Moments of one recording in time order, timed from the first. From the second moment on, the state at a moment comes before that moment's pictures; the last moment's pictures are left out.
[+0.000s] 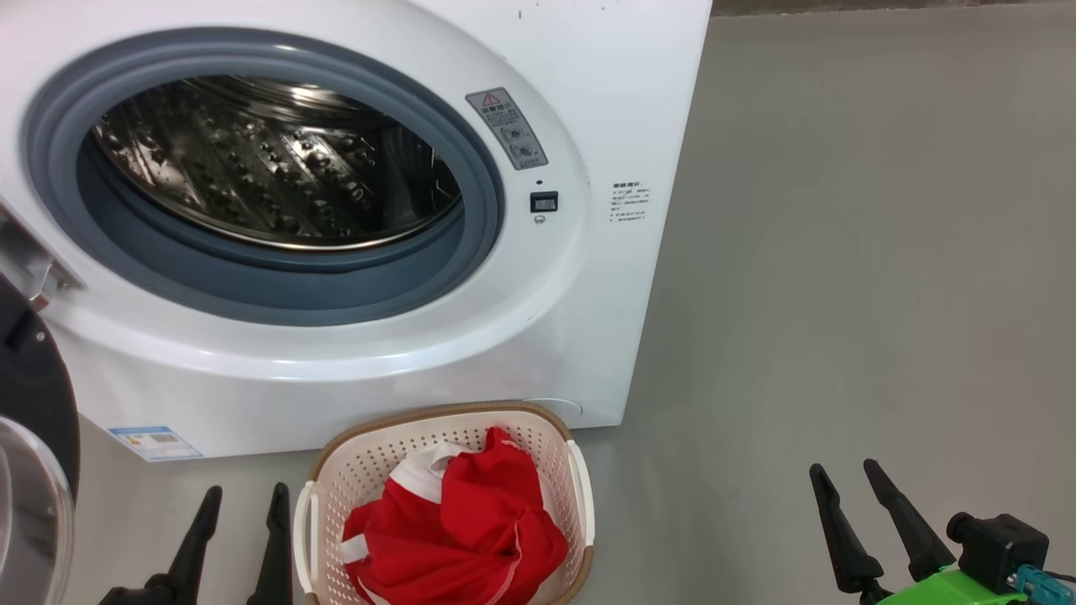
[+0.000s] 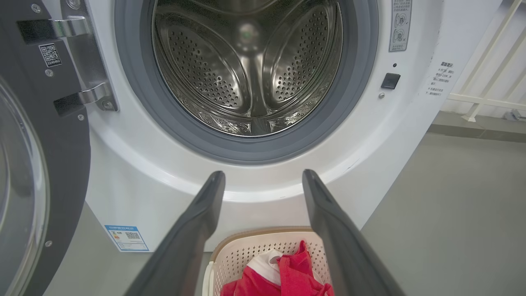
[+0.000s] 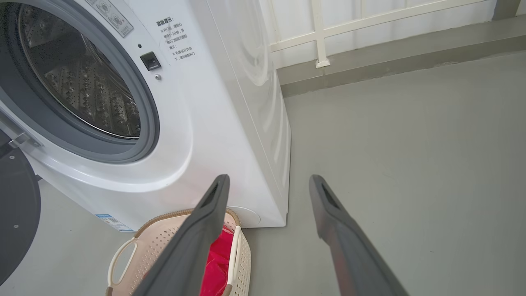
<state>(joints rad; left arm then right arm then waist) 0.04 0.07 0.07 0.19 -0.24 -0.13 -0.25 0.06 -0.15 0.11 0.27 0.54 0.12 -0.26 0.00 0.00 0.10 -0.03</state>
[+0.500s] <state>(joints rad) 0.04 0.07 0.06 0.18 -0.23 -0.13 -0.25 0.06 -0.15 0.10 0.27 0.54 0.12 -0.26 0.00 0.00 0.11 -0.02</state>
